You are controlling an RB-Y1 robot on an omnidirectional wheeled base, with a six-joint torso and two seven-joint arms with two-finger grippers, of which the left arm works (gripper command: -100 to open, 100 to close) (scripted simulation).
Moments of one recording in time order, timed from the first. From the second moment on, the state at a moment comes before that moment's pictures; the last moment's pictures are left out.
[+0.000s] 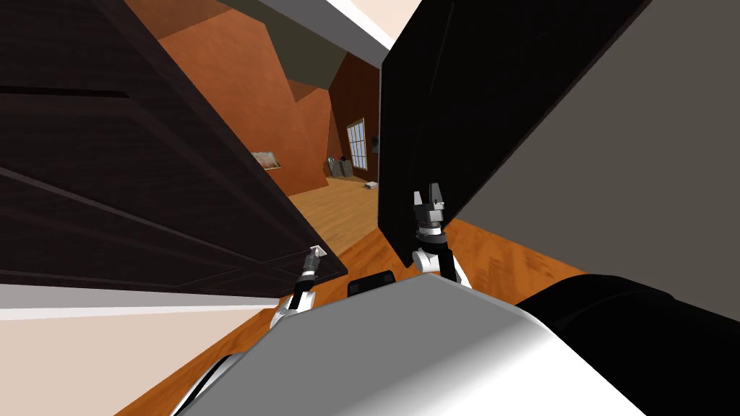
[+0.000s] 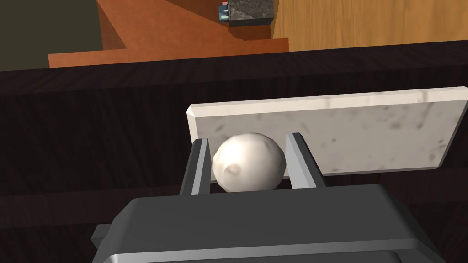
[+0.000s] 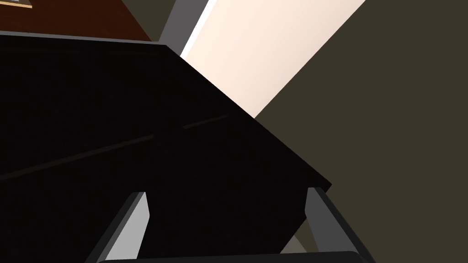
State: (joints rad) arm -0.09 0.34 -0.10 -0.54 0.13 -0.93 0.28
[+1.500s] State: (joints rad) arm -0.08 0.33 -0.14 -0.60 0.04 -0.92 0.31
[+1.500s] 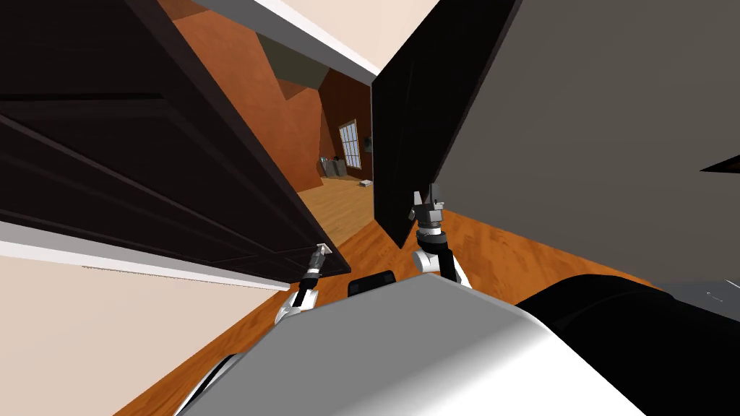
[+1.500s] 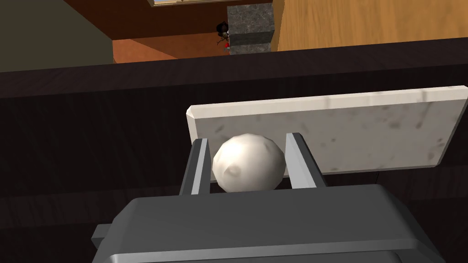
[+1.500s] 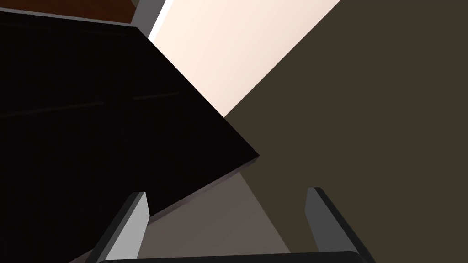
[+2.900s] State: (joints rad) arm -0.08 0.35 -0.11 -0.56 0.07 -0.95 0.31
